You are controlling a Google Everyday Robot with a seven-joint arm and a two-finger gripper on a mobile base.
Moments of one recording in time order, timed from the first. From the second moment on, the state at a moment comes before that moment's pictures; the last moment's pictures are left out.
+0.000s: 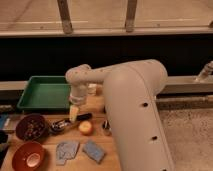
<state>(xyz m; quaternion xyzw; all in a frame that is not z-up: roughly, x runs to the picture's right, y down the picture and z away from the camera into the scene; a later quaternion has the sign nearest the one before) -0.164 0.137 0.825 -0.43 -0.01 0.17 0.88</state>
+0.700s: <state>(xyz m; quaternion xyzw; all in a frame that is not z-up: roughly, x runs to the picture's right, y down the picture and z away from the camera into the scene) -0.177 0.144 0.829 -0.44 -0.02 0.15 0.88</state>
